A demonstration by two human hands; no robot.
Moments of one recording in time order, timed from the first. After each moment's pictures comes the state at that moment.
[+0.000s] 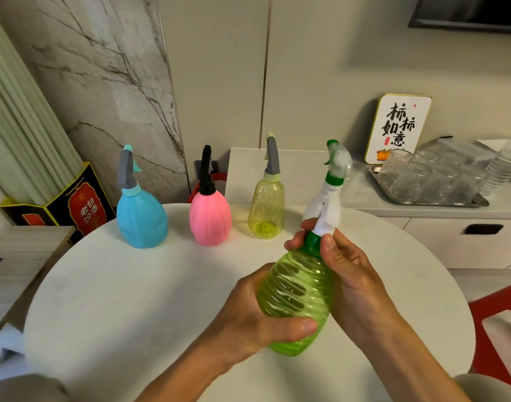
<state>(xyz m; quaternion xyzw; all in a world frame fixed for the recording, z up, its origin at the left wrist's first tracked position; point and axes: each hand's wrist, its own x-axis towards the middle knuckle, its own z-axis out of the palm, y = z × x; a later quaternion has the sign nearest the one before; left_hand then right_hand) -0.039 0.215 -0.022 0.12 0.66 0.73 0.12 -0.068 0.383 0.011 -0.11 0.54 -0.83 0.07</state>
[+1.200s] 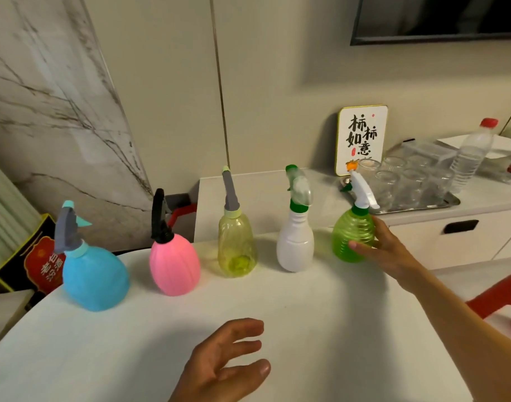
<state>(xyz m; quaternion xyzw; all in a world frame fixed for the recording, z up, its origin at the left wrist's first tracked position) -0.052 0.212 -0.038 0.03 0.72 0.67 0.16 -0.225 0.575 -0.069 -0.01 0.77 -0.64 -0.01</state>
